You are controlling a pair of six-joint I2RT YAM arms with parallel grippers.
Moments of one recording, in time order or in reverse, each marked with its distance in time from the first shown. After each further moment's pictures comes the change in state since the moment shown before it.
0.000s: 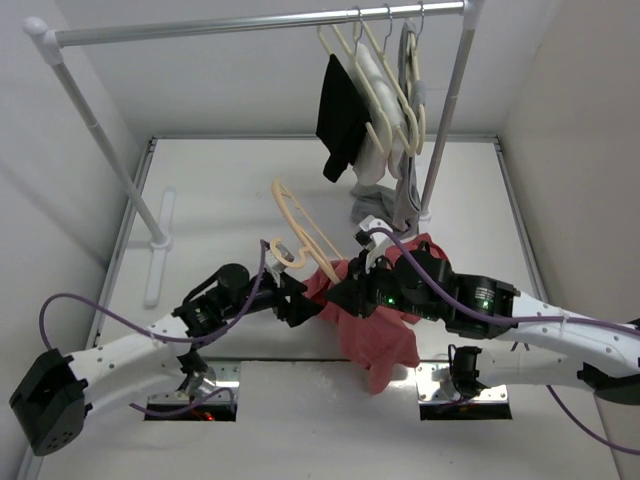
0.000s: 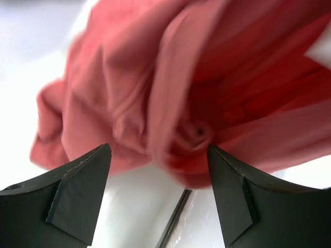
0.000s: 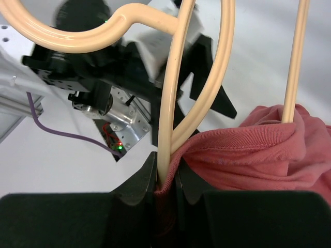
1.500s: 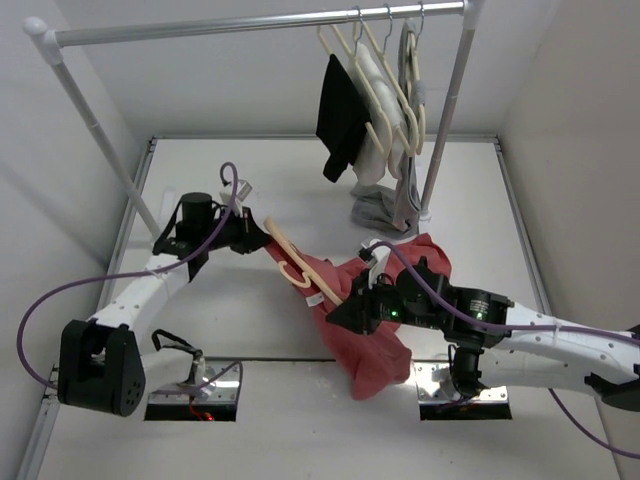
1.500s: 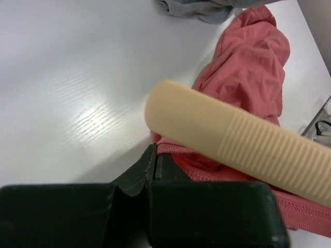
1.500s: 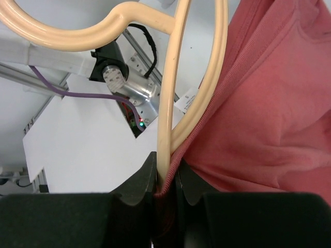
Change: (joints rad) left arm 0.631 0.370 0.379 -0.350 0.275 0.190; right arm -0.009 -0.094 -0.210 0.095 -0.157 0.129
